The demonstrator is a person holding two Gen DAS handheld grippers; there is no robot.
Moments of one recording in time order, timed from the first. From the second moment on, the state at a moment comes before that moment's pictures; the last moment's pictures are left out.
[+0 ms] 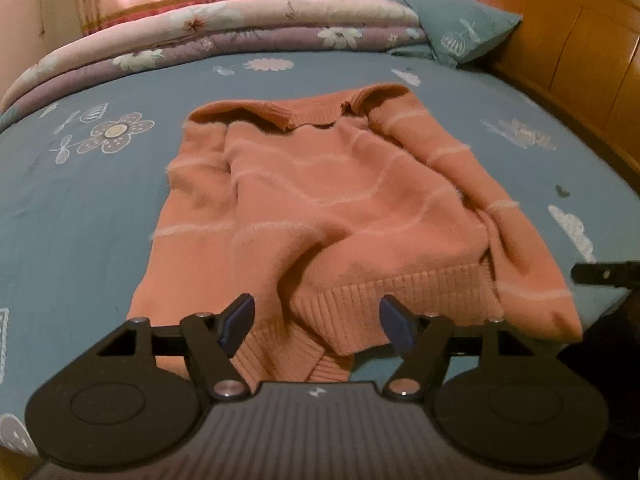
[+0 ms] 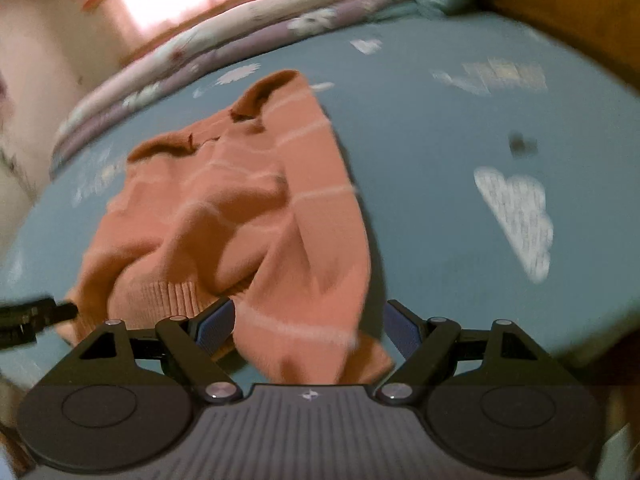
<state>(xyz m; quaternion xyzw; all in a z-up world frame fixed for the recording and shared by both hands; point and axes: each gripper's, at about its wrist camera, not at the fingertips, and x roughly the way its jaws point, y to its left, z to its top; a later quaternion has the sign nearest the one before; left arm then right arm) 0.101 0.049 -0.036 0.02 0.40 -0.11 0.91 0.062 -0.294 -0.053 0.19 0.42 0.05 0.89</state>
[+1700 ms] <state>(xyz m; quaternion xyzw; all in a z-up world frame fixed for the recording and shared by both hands) 0.130 0.035 -0.076 0.08 0.47 -0.10 0.88 0.153 -0.416 -0.011 0.08 0.34 -0.09 0.93</state>
